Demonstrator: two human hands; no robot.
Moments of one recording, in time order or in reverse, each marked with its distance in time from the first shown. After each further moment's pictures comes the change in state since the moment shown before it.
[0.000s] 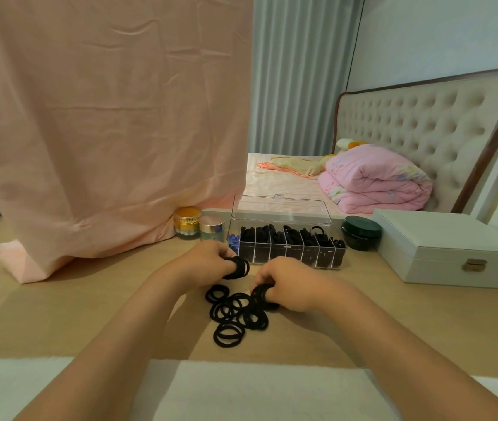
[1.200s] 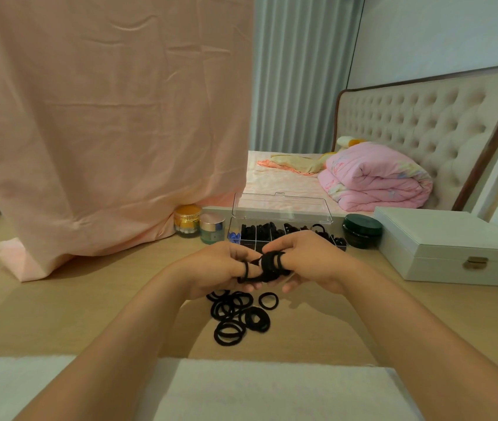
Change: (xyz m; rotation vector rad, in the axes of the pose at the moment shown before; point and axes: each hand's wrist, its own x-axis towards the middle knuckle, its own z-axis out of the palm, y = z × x) left_hand -0.006 0.007 0.008 -0.572 -0.349 0.040; right_hand -0.014 0.006 -0.028 0.717 0.137 0.134
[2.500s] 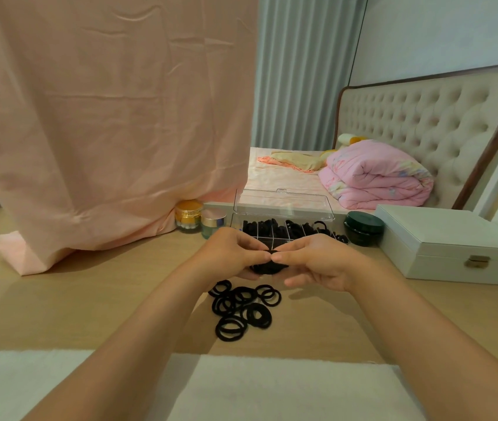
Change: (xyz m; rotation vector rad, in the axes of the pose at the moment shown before) left_hand 0.005 0.007 0.016 0.213 0.309 0.110; right_hand 0.008 0.016 -0.011 0.362 -0.076 0.147
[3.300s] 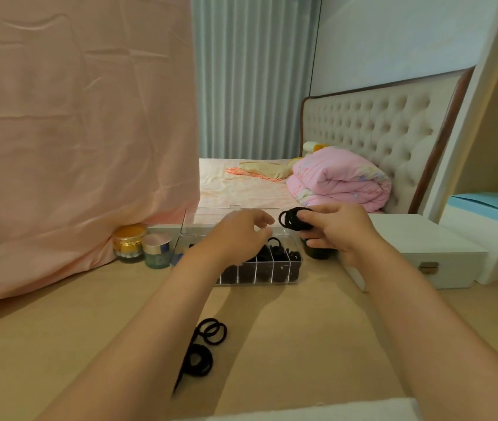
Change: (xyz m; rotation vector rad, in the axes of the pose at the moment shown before) left_hand 0.094 0.066 0.064 0.509 0.050 0.301; right_hand -0.002 -0.029 -0.113 0.062 0.619 -0.295
